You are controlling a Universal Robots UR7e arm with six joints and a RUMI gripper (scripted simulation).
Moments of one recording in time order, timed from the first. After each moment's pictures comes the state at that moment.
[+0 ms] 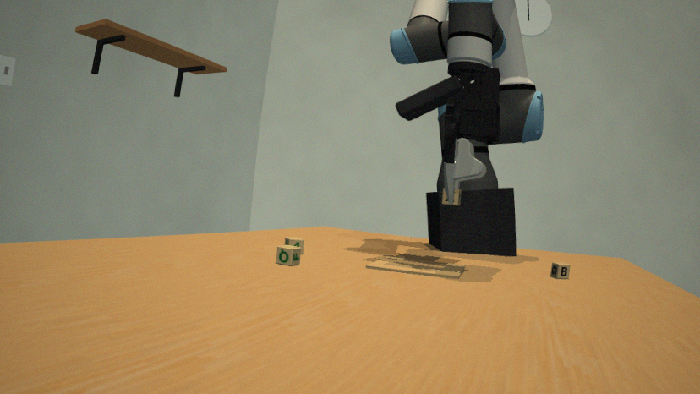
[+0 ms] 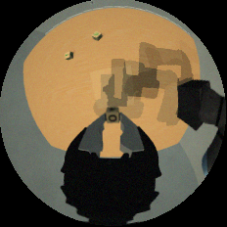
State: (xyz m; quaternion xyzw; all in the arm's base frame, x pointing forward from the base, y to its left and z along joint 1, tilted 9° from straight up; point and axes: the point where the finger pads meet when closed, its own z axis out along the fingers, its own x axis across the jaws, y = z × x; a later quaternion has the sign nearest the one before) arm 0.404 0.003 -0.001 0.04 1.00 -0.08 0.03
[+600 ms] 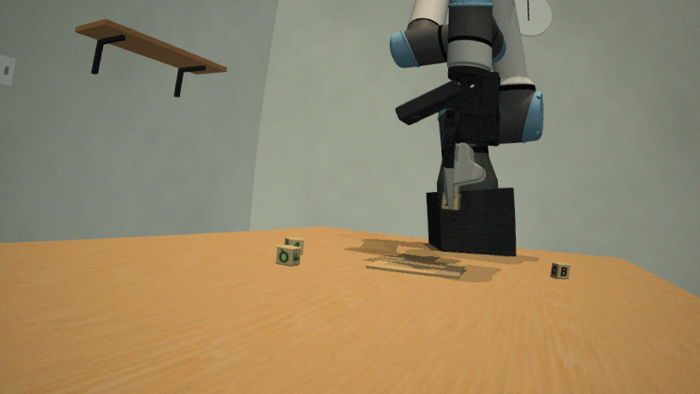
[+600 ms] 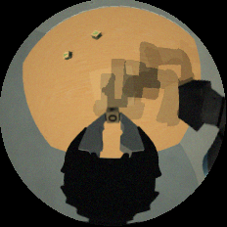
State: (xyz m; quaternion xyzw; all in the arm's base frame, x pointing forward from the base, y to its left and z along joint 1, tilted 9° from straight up) arm 0.404 0.002 -0.008 0.04 1.00 -0.08 0.03
